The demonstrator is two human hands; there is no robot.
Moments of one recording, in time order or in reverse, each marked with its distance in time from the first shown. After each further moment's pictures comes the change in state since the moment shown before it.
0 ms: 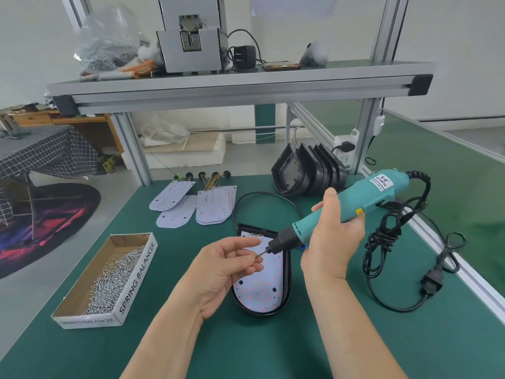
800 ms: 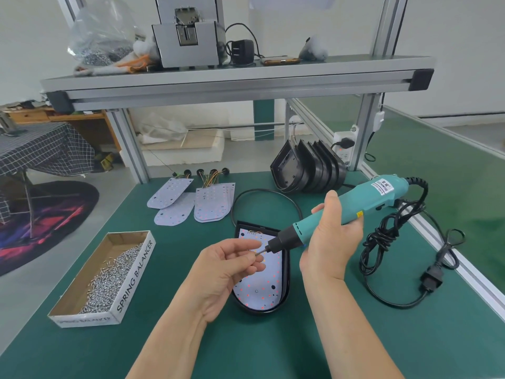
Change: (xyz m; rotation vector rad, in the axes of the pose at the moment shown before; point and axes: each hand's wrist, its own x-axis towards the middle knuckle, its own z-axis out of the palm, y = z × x) left_hand 0.003 -0.013 0.001 0.029 0.042 0.036; right_hand 0.001 0.009 -0.005 0.006 0.025 0.050
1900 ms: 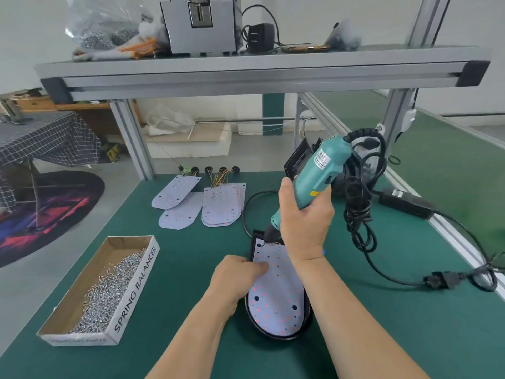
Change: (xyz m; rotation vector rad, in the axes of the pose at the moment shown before) left_hand 0.069 -0.024 -0.012 0.549 0.203 -0.276; right_hand 0.024 0.067 0.062 -0.320 -0.297 -0.460
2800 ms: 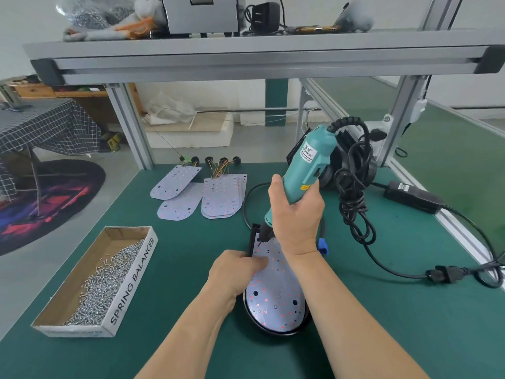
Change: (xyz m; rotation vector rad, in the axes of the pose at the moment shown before) left_hand -0.002 -0.003 0.001 -0.032 0.022 -0.026; right_hand -0.009 0.012 0.012 -0.003 -0.110 0.001
